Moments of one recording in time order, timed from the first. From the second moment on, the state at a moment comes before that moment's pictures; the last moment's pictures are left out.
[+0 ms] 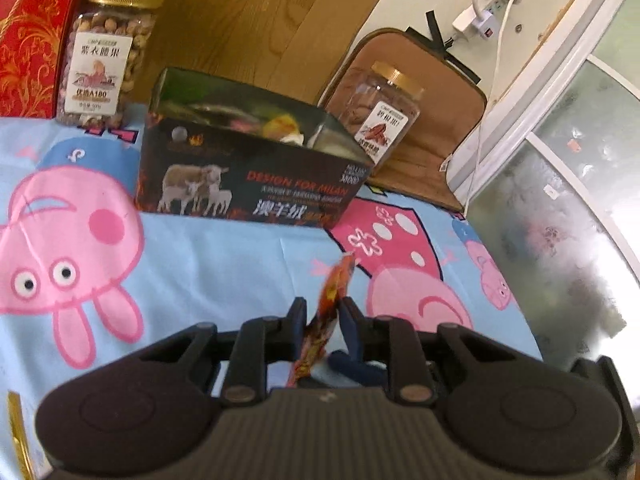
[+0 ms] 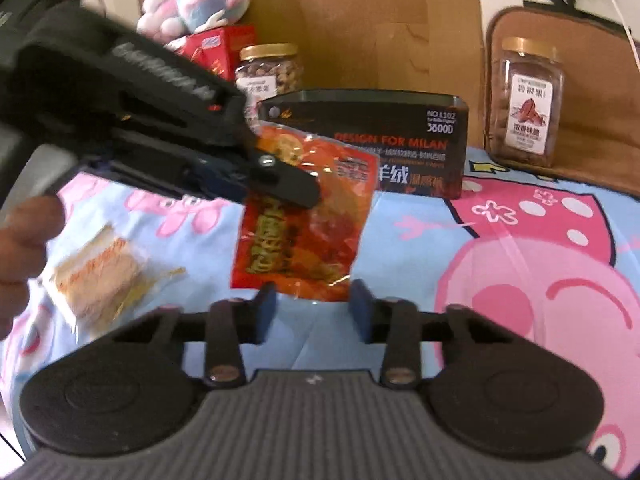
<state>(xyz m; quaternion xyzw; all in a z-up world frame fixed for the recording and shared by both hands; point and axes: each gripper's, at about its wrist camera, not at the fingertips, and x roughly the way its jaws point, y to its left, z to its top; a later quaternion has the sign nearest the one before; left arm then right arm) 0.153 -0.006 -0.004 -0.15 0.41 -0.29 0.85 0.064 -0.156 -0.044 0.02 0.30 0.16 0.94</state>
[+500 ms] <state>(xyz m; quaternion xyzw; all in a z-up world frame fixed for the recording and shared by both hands) 0.171 -0.001 -0.014 -0.17 0.41 -0.30 0.84 0.071 -0.175 -0.038 0.04 0.28 0.21 0.94</state>
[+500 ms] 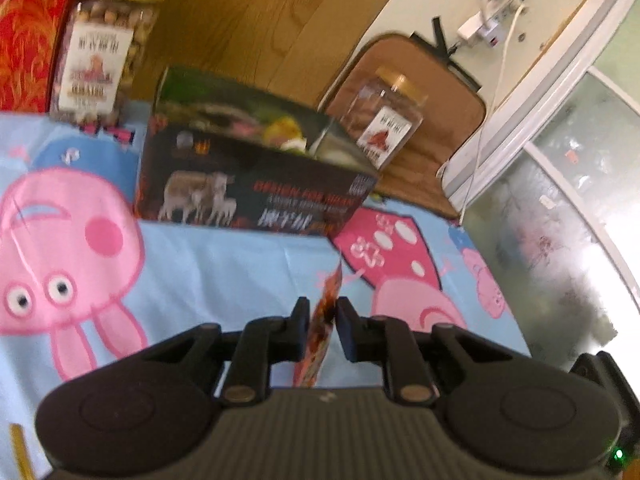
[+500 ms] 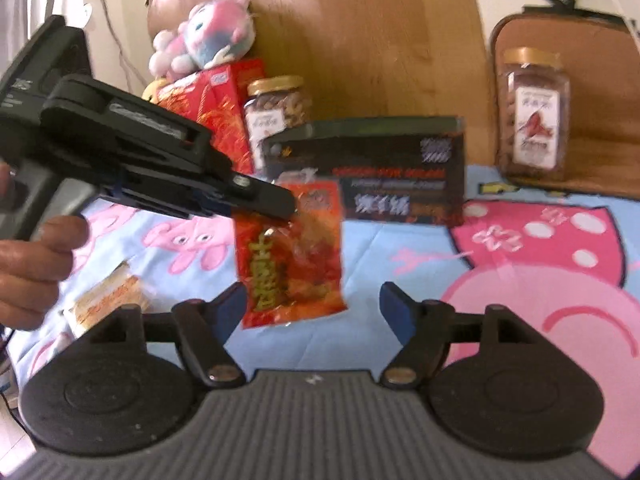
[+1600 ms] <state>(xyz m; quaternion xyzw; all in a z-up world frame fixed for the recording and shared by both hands) 0.278 -0.018 0.046 -0.18 0.35 -0.24 0.89 0.179 -0.180 0.014 0.06 0.22 0.10 0.97</state>
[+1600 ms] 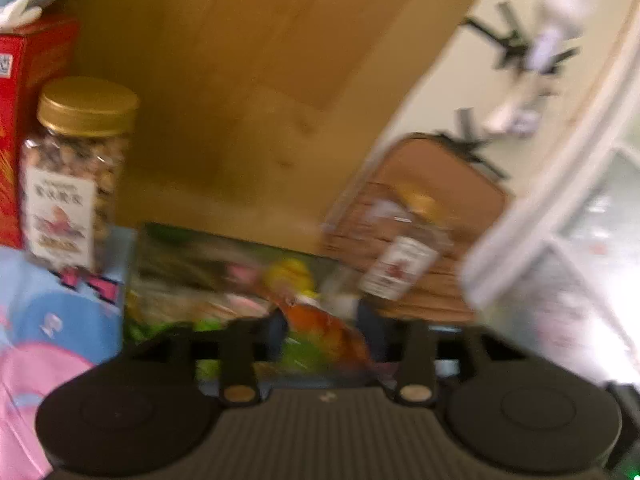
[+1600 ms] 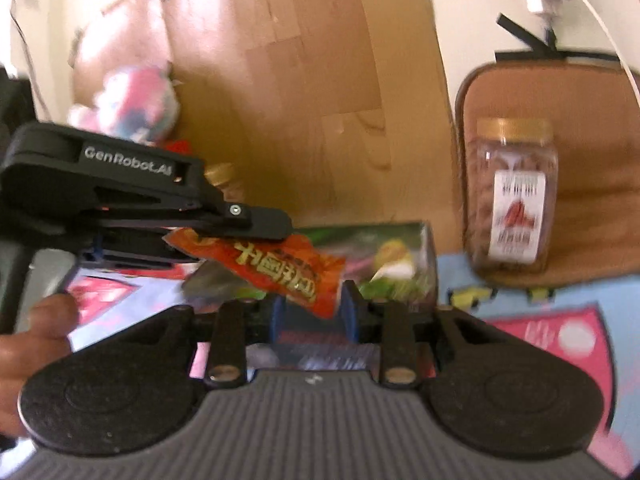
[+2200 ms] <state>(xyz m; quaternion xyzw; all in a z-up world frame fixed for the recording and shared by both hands) 0.186 0.050 0.051 -0.15 0.33 -0.24 0.90 0.101 -0.213 -0.008 0.15 0.28 0.15 0.94</state>
